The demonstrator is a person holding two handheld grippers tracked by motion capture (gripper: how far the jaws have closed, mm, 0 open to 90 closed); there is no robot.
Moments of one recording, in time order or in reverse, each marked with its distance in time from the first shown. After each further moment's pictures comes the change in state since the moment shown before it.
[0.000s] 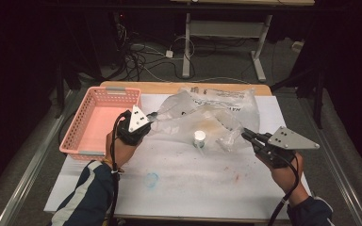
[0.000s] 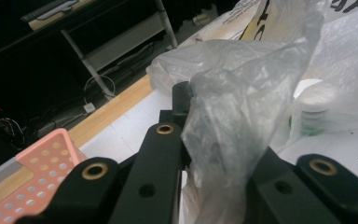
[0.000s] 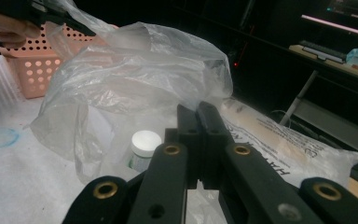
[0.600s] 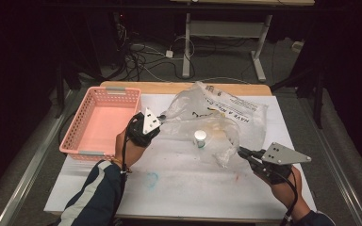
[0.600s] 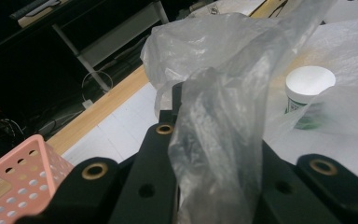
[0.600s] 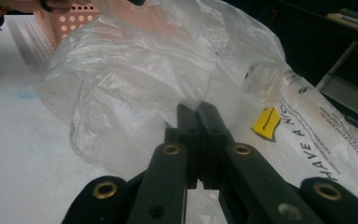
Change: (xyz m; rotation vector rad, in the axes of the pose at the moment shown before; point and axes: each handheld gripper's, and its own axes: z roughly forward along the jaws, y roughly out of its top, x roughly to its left) left arm -0.018 0.001 0.026 0.047 -0.001 0.040; right arm 0.024 -0.024 -0.008 0.112 0.084 -0.006
